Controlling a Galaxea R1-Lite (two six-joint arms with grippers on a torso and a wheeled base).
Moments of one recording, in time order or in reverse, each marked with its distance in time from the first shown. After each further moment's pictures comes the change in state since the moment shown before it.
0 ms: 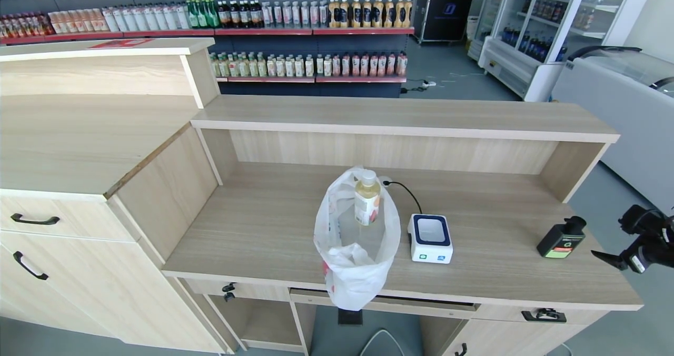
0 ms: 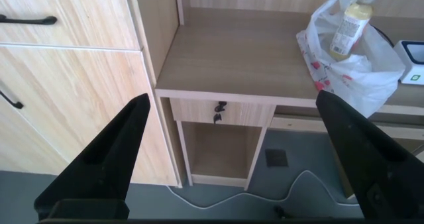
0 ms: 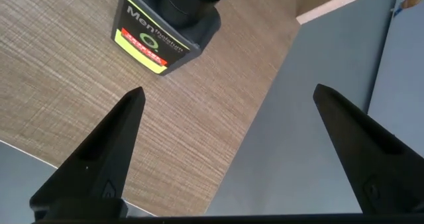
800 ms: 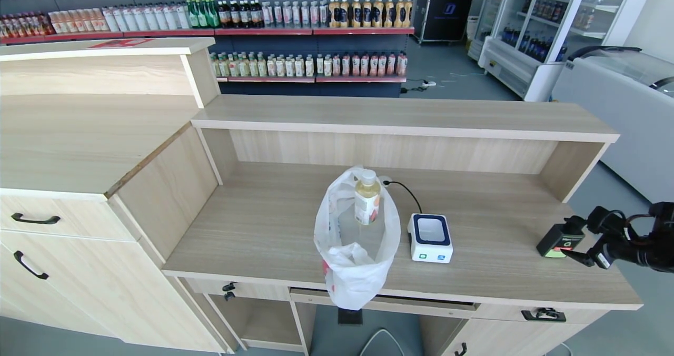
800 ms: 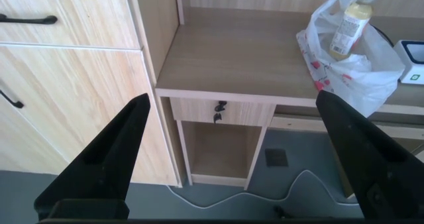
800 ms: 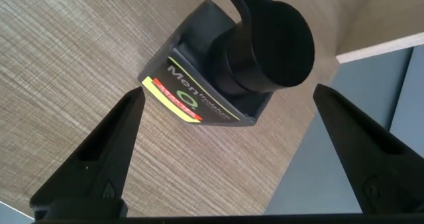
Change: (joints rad) left arm 0.000 0.000 0.000 0.000 0.000 0.000; right arm 0.095 0.125 -0.108 0.000 0.005 0.006
